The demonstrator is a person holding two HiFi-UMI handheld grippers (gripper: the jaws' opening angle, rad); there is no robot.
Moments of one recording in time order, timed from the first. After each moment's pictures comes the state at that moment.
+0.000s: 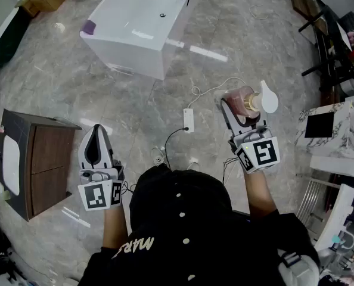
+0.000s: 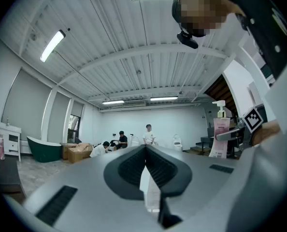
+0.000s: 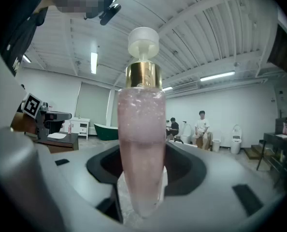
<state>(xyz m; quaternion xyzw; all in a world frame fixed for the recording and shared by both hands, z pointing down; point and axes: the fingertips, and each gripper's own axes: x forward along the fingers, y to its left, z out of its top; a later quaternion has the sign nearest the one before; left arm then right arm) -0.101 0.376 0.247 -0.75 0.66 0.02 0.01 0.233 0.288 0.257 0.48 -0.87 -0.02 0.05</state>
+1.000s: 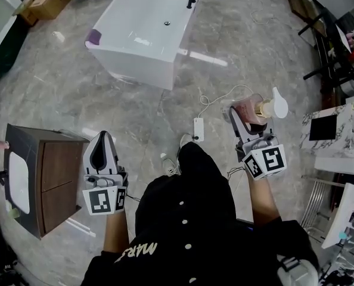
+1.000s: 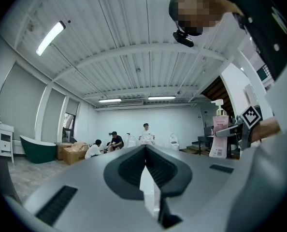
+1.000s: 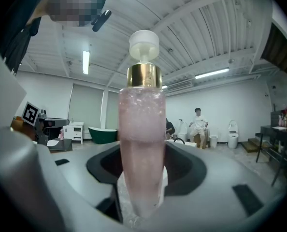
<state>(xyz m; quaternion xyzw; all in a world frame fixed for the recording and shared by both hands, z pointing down) -0.183 0.325 0.256 -0.78 0.63 0.01 0.01 0.170 0.253 0.259 0.51 -0.86 0.01 0.04</state>
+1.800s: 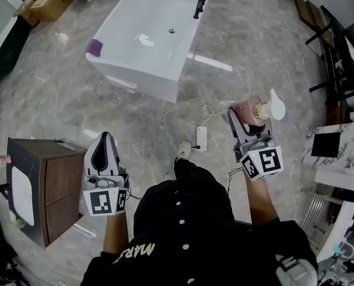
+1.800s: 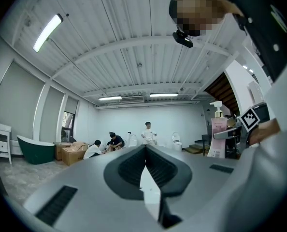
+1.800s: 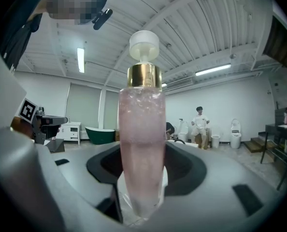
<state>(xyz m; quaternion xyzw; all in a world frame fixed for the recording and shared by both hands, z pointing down) -0.187 0.193 0.258 -0.77 0.64 0.01 0.01 0.158 0.112 0.271 0.51 -0.86 0.01 0.03</state>
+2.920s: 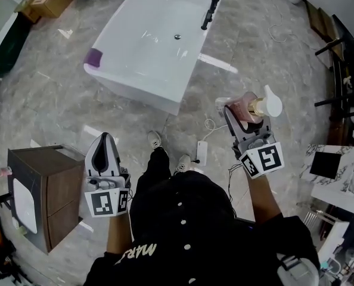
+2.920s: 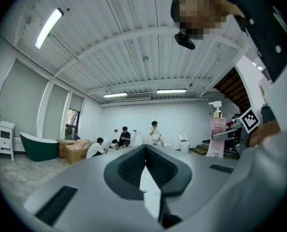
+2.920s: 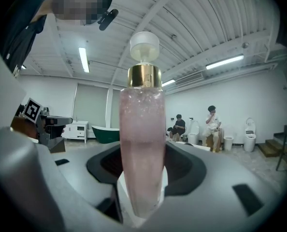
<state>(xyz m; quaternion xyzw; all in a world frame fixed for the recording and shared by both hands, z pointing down) -0.189 0.044 0.265 -0.75 0.66 0.01 -0.01 0.132 -0.058 0.274 0.46 -0.89 0.01 0.04</state>
